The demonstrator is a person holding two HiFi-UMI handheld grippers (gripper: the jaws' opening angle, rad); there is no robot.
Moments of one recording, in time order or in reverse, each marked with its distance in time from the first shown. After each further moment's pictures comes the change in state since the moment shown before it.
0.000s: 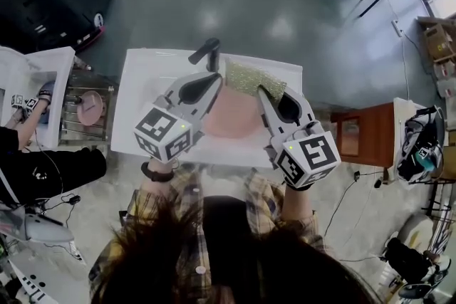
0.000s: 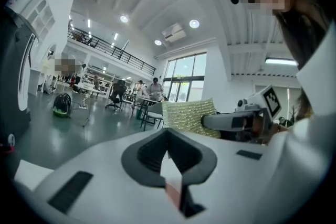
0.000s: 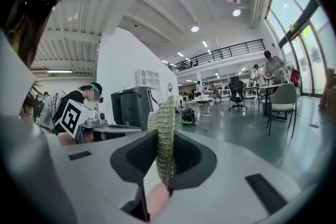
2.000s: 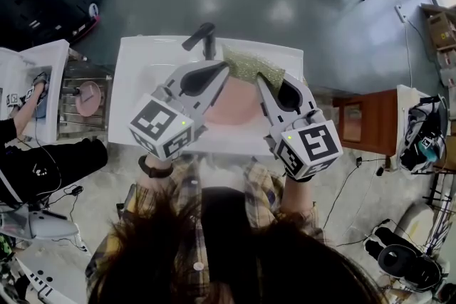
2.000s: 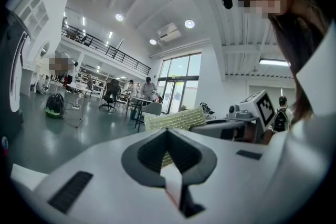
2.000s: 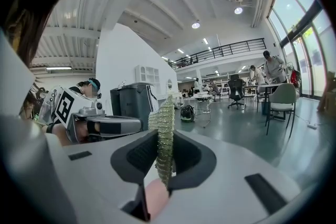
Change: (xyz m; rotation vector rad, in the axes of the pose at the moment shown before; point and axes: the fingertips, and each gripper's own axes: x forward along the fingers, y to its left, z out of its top) left arm 0.011 -0.025 0.011 0.022 0.000 -0.066; right arm 0.001 -0.006 -0.011 -0.014 0.040 -0.009
